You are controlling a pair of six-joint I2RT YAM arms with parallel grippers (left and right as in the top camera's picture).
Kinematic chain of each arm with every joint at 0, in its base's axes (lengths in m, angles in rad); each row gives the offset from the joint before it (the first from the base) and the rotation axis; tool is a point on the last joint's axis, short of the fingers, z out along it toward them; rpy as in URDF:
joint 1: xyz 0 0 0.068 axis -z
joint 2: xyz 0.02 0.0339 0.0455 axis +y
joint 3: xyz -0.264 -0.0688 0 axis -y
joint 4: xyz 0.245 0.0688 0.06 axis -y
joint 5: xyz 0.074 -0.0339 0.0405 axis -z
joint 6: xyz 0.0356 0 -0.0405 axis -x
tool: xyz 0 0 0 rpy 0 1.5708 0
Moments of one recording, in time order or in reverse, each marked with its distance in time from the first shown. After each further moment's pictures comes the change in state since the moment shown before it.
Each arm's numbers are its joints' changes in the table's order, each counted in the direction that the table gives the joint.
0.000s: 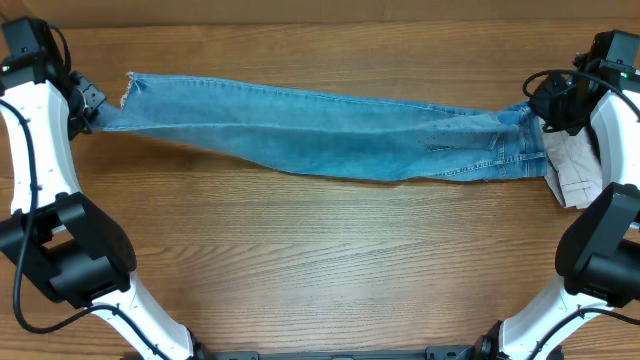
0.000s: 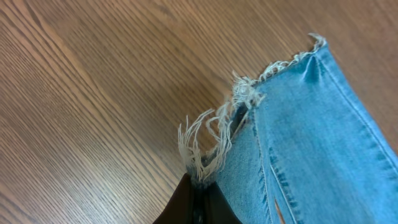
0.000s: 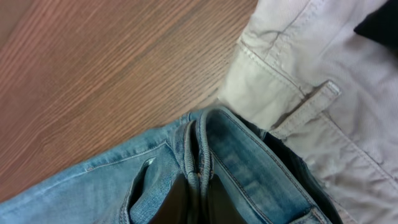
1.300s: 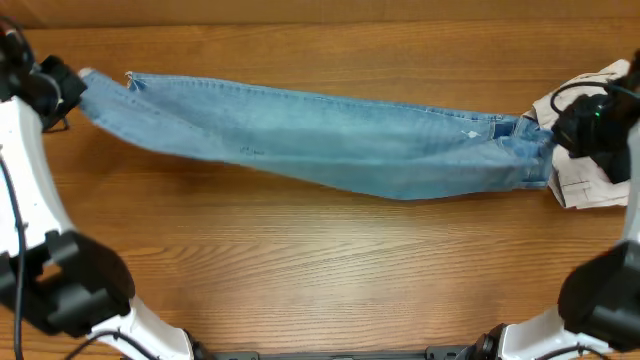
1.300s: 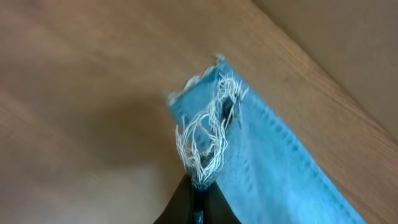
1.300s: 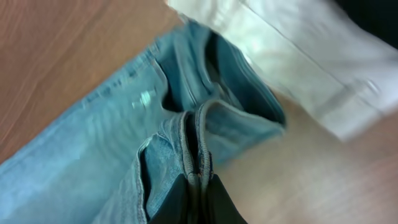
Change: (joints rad) left arm -0.045 -0.136 -0.022 0.095 0.279 -0.159; right arm 0.055 -0.194 -0.006 -0.326 -0.014 -0.007
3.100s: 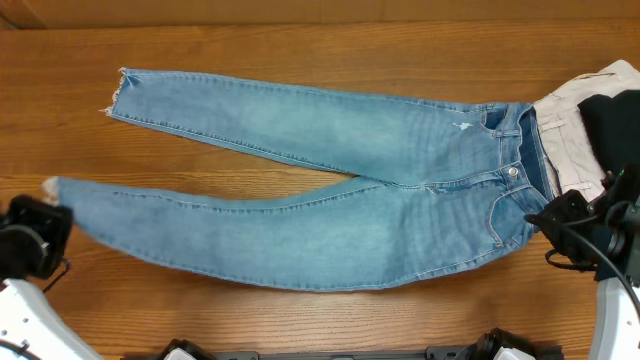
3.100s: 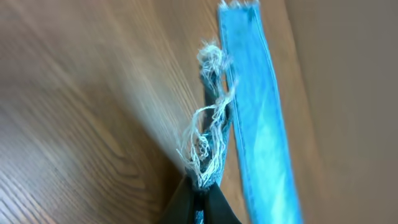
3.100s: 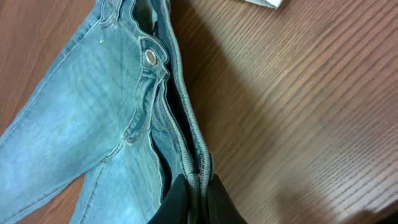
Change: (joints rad) left arm -0.460 -0.764 -0.647 -0.201 0.366 0.068; right arm 0.035 -0.762 -0.572 -0.058 0.023 -0.127
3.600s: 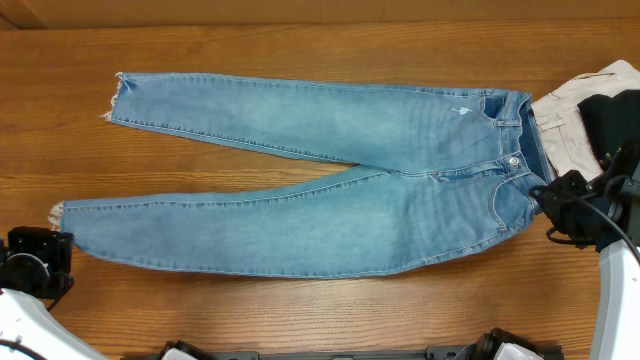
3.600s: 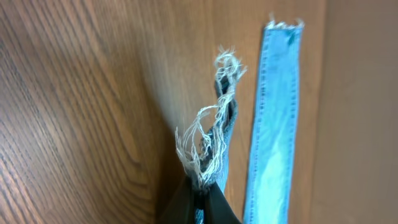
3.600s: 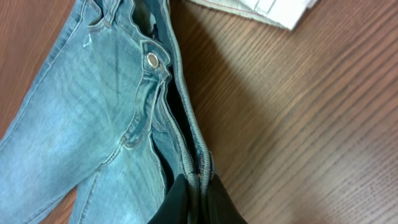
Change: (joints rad) left arm -0.159 0.026 -0.232 0.164 0.037 0.115; right arm 0.000 0.142 0.000 0.128 0.000 -0.019
